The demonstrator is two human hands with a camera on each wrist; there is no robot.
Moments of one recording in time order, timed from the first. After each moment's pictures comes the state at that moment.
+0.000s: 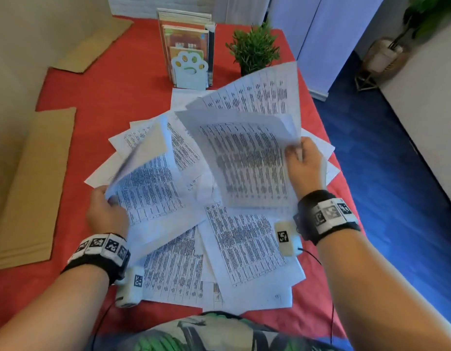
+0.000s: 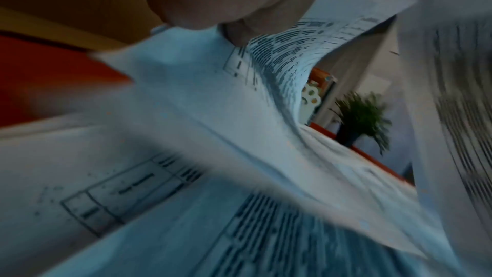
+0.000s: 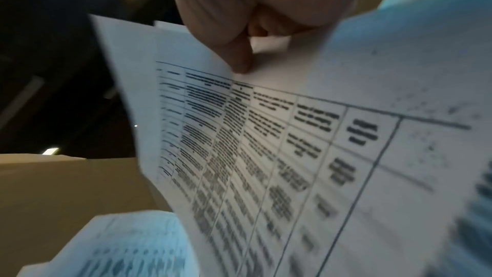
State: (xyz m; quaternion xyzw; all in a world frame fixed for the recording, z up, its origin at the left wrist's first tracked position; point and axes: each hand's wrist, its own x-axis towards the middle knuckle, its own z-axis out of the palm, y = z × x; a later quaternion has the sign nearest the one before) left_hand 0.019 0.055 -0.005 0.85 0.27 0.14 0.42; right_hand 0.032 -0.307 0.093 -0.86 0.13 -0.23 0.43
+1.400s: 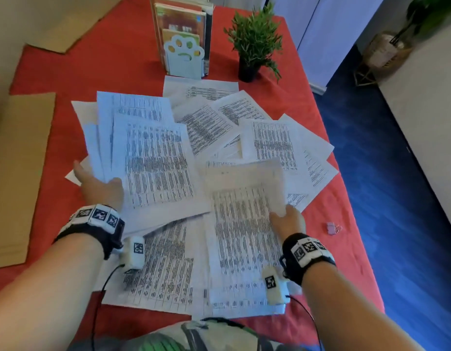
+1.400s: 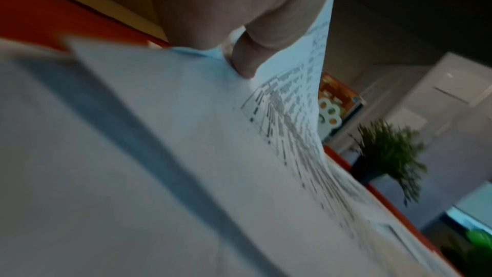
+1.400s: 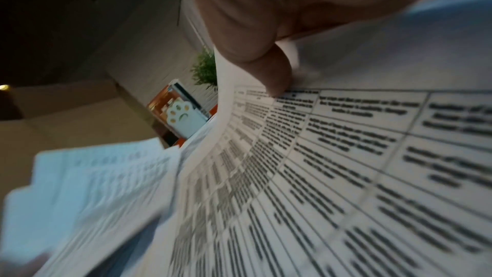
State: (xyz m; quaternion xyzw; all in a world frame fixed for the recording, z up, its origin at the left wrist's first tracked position) left_hand 0.075 0.037 0.000 0.81 0.35 0.08 0.47; right_hand -0.013 -0.318 -0.017 -0.87 0.36 0.09 0.33
